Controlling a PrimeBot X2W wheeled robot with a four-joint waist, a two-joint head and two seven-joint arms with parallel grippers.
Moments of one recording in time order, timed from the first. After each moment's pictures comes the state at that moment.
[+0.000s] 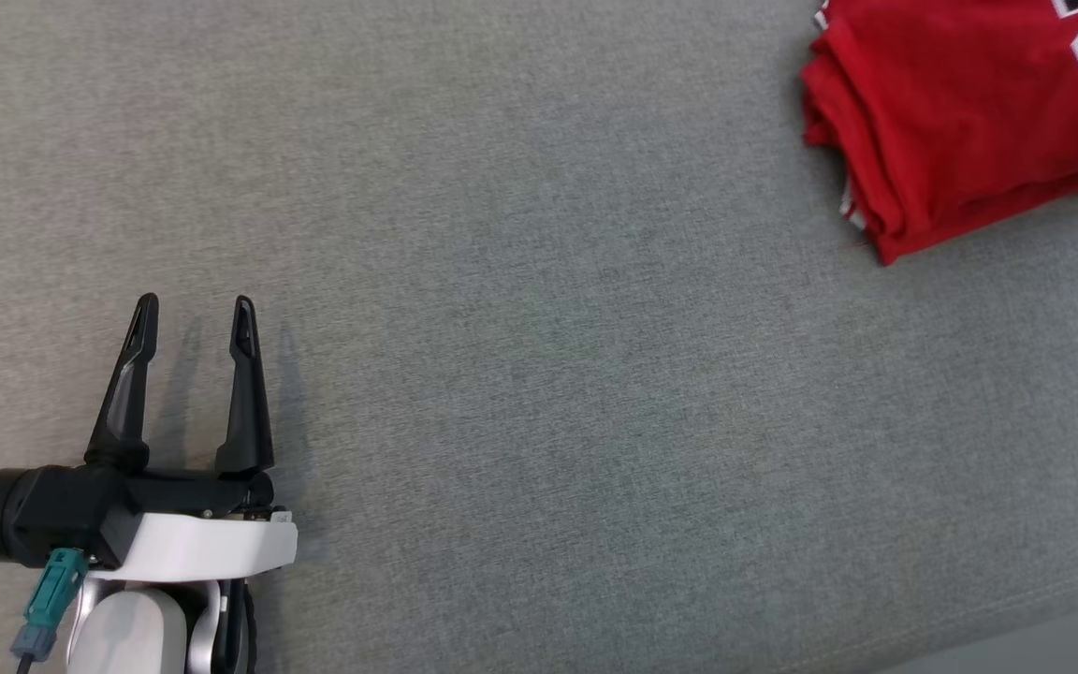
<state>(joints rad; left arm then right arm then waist) -0.13 0.08 -0.01 -0.03 -0.14 0.00 -0.26 -1.10 -0.61 0.69 0.82 0.62 0.13 -0.12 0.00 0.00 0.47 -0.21</state>
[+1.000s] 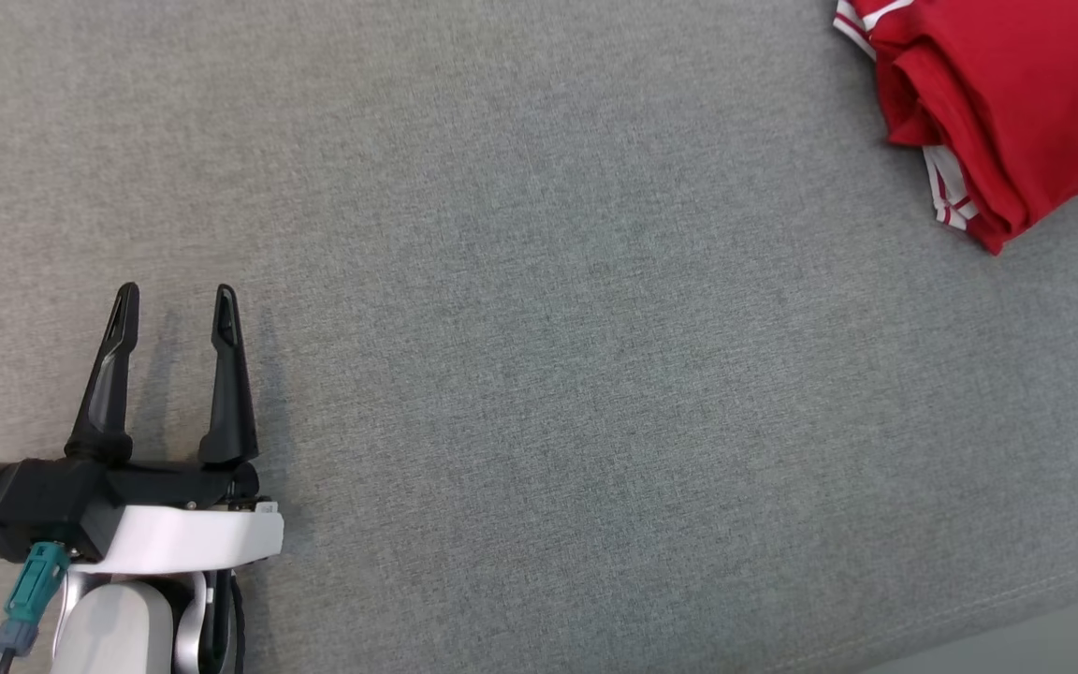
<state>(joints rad) -0.15 0.09 0.01 -0.03 -0.15 0.01 -0.26 -1.26 -0.61 0.71 1.12 0.61 0.13 -0.22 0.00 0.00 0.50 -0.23</state>
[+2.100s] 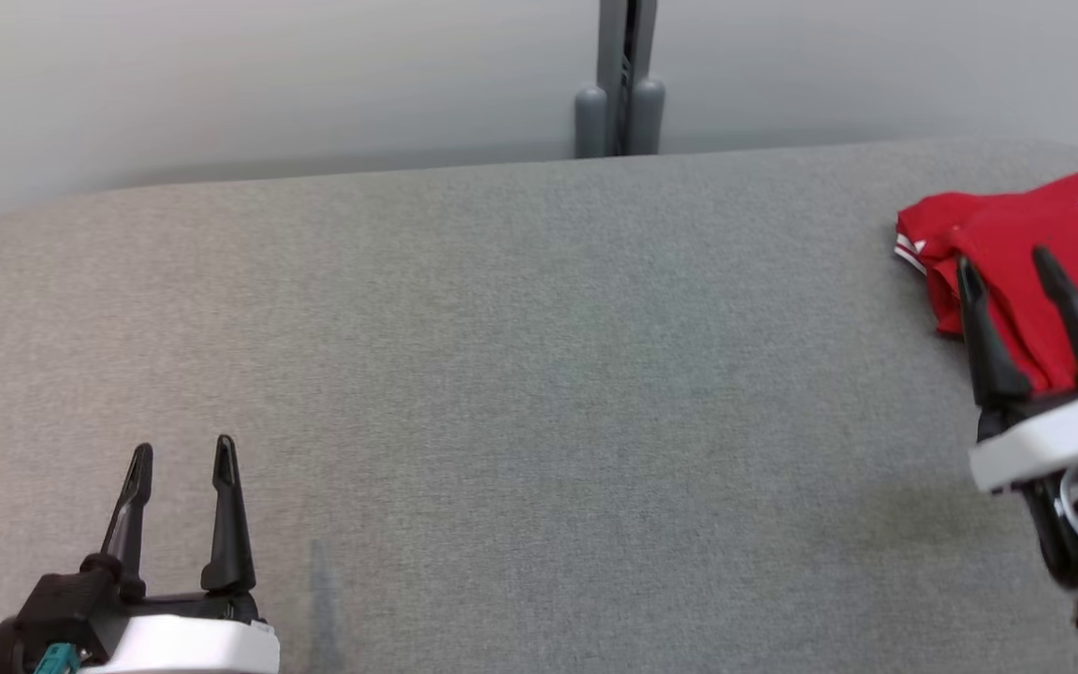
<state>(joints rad) 0.03 0.05 0.06 0.06 -0.20 -0.01 -0.26 -0.43 -0.35 0.19 0.40 0.41 0.13 -0.26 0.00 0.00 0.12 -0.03</state>
